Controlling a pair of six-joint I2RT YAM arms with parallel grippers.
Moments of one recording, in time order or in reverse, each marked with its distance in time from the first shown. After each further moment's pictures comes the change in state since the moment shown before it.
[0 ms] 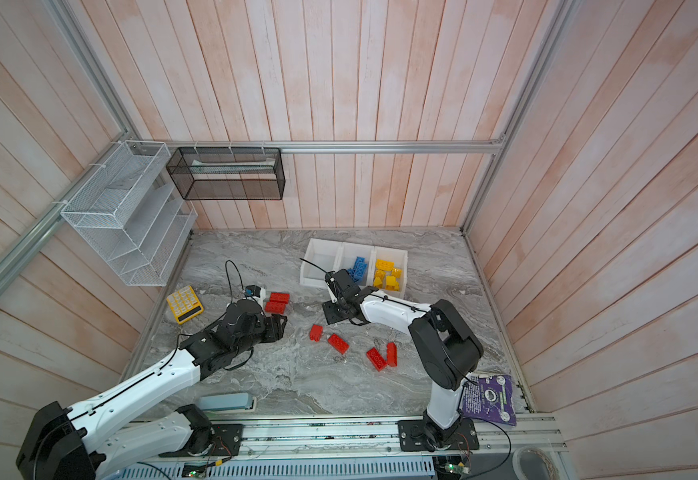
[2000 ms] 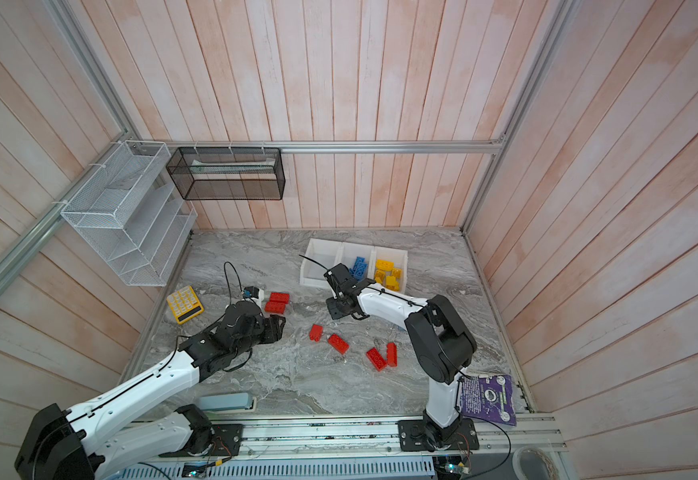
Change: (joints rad) left arm 0.005 -0.023 -0.021 0.001 -0.011 0.000; right arm -0.026 0.065 0.119 -0.141 0.095 -0.048
